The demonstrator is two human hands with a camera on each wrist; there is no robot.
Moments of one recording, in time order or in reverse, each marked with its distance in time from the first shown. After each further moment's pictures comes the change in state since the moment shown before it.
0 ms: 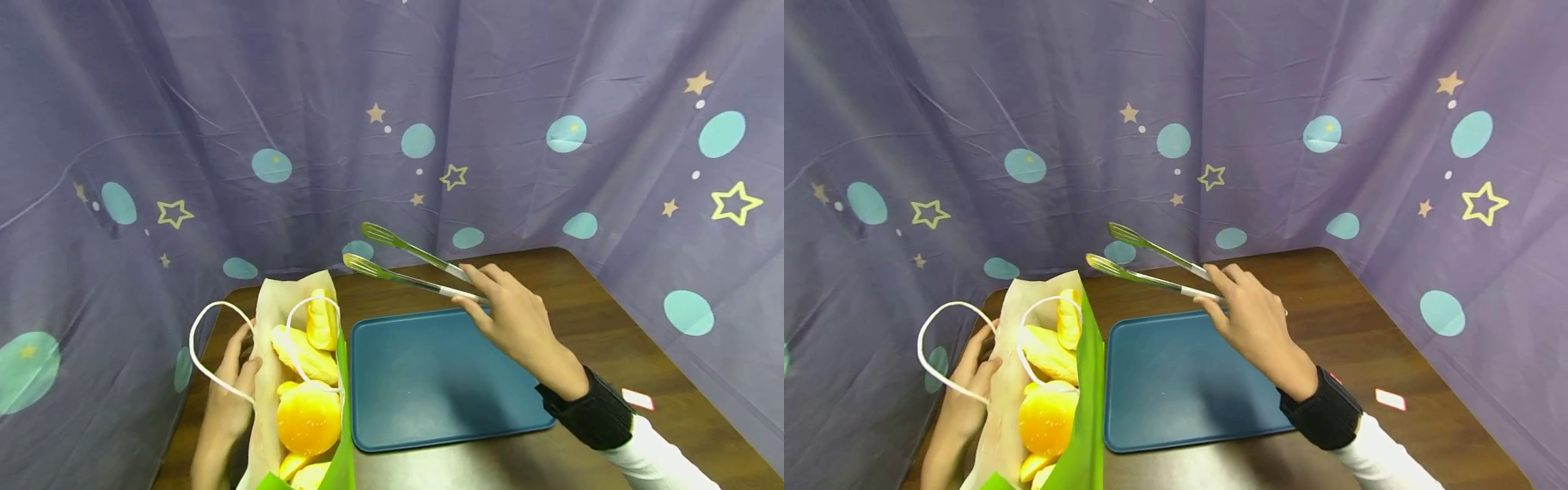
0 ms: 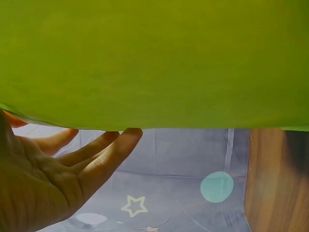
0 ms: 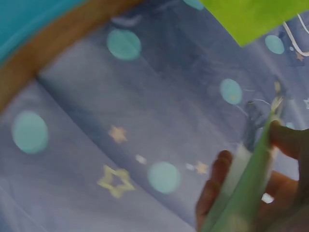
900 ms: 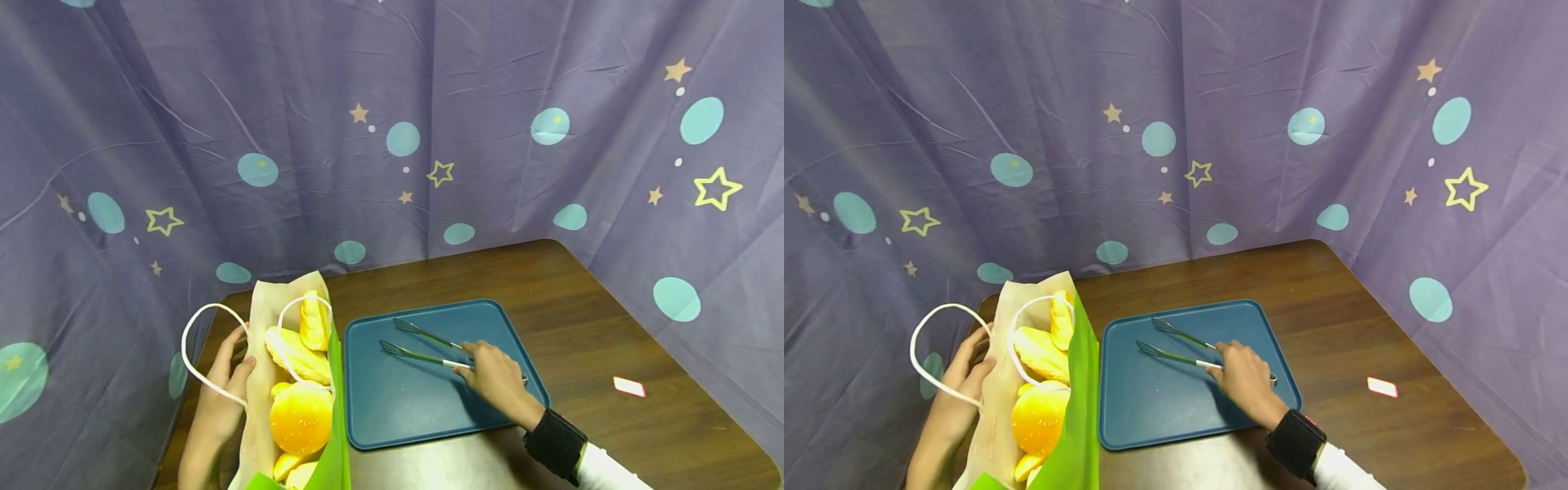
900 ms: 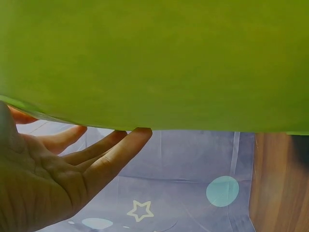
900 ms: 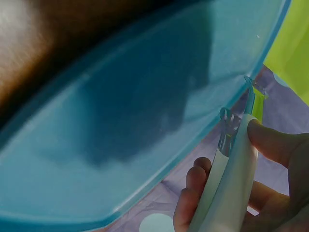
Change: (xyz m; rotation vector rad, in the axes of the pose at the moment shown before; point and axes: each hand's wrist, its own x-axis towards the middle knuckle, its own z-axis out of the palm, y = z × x) left_hand -0.001 0.012 -0.002 -0.046 -0.109 -0.033; right_hand -0.106 0.043 0.101 0.005 -0.316 0.395
